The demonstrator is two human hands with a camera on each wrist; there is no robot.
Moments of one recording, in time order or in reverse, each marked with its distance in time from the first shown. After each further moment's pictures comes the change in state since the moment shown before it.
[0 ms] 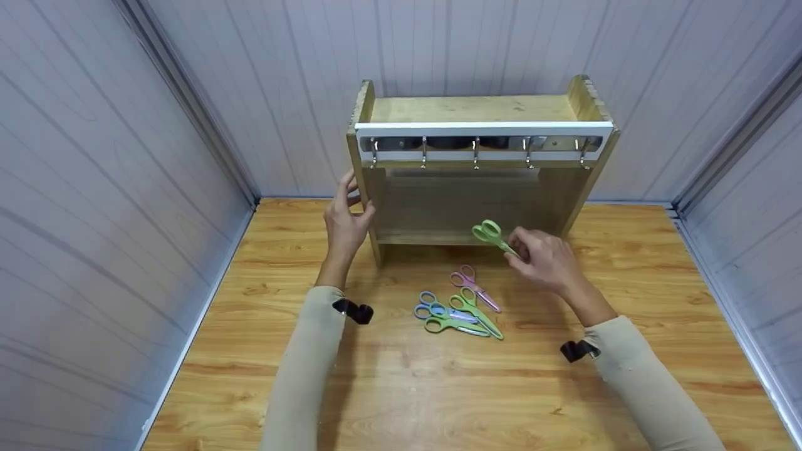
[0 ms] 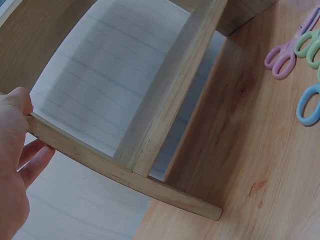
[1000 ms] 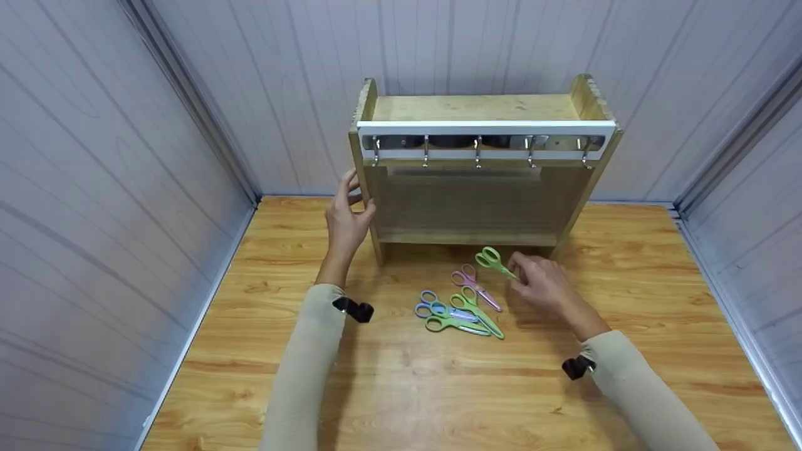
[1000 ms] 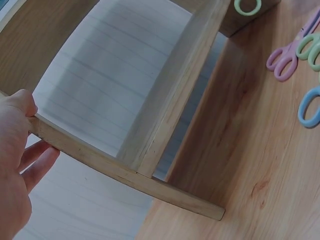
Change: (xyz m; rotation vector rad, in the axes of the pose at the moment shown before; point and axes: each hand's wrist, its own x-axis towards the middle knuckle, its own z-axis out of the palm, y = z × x) left_hand 0.000 0.009 -0.004 -0.011 -0.041 -0.111; right_hand -0.032 0.018 0.037 -0.030 -0.183 0.115
